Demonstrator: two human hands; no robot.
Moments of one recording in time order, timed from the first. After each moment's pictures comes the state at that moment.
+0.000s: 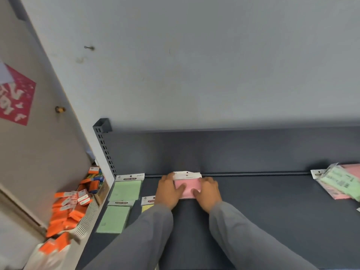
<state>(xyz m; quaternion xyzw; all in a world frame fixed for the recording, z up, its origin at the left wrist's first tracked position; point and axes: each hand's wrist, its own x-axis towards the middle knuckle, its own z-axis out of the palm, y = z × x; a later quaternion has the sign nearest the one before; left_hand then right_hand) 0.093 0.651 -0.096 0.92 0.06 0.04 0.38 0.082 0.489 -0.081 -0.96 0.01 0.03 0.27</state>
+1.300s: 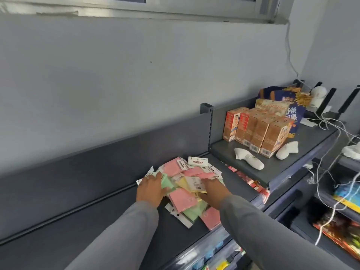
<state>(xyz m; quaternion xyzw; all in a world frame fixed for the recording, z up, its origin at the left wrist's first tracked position) 0.105 0.077 -0.064 0.97 -0.25 0.02 0.05 -0.018 -0.135 -0.046 -0.97 0.17 0.06 0.14</state>
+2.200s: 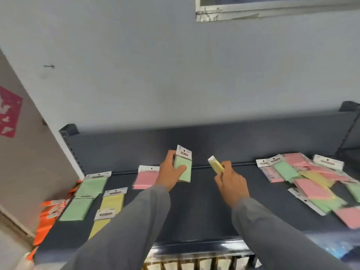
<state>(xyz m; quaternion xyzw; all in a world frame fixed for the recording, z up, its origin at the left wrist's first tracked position) 0.039 0.467 -0.004 0.82 -0.05 0.06 0.57 0.002 0.251 -0.034 -0.95 0.02 -0.21 0.22</state>
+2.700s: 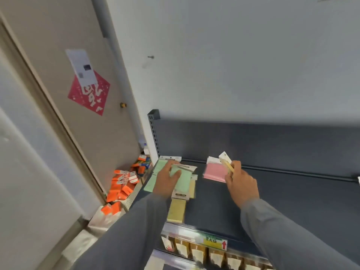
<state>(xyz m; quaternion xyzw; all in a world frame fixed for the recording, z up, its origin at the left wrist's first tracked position) -0.039 0.721 -0.039 0.85 0.07 0.17 0.49 0.005 0.461 -0.039 -0.95 -0.10 -0.16 0.25</state>
